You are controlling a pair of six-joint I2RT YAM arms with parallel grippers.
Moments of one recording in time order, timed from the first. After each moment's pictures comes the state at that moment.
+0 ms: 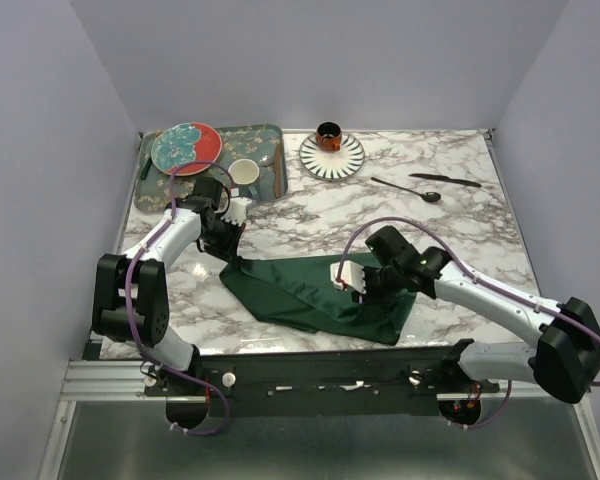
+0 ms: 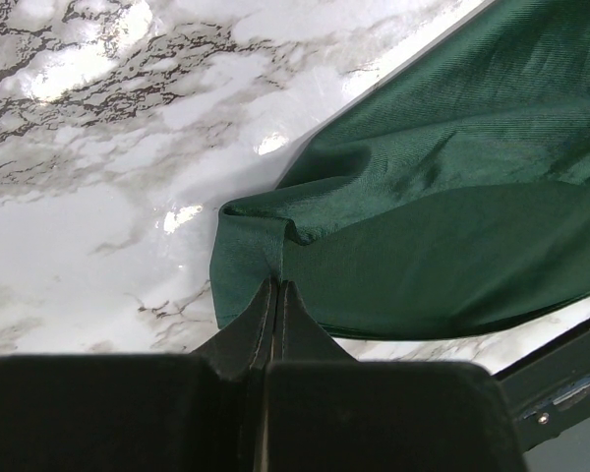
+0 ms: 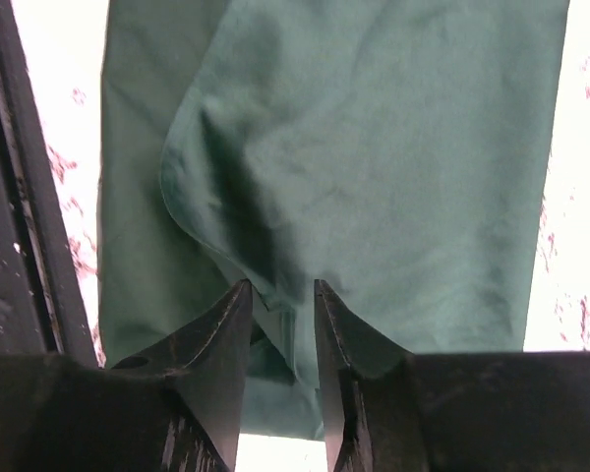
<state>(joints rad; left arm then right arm) -0.16 1.56 1.05 -0.77 0.34 0.27 0.74 1.21 0.78 -0.66 -0.31 -0.81</state>
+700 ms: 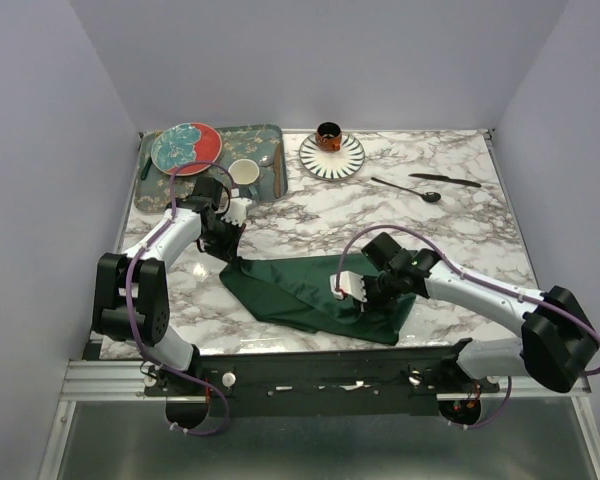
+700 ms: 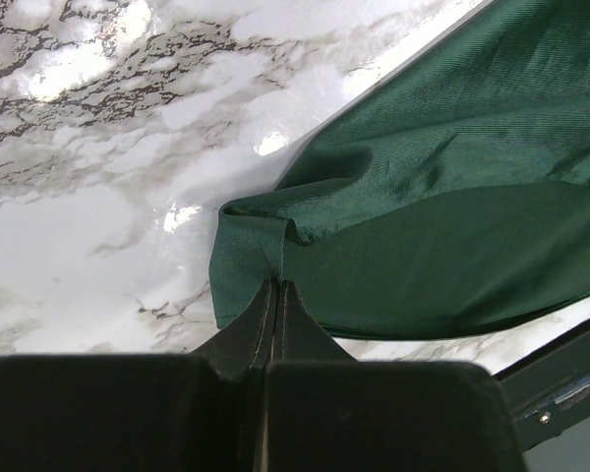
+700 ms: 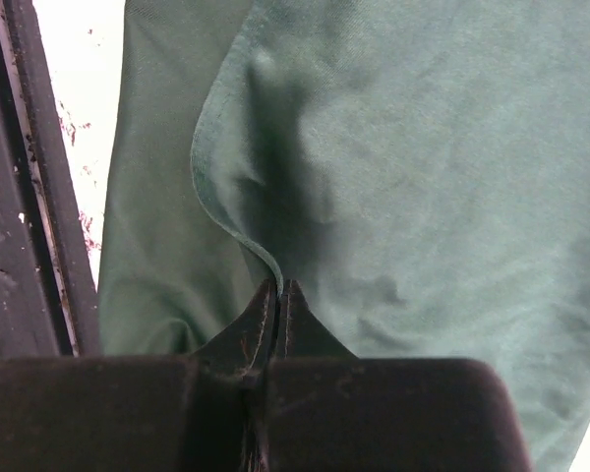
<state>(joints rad) -0.16 1.57 1.05 -0.77 0.34 0.27 0.74 1.31 0.75 -0.68 -0.33 -0.86</state>
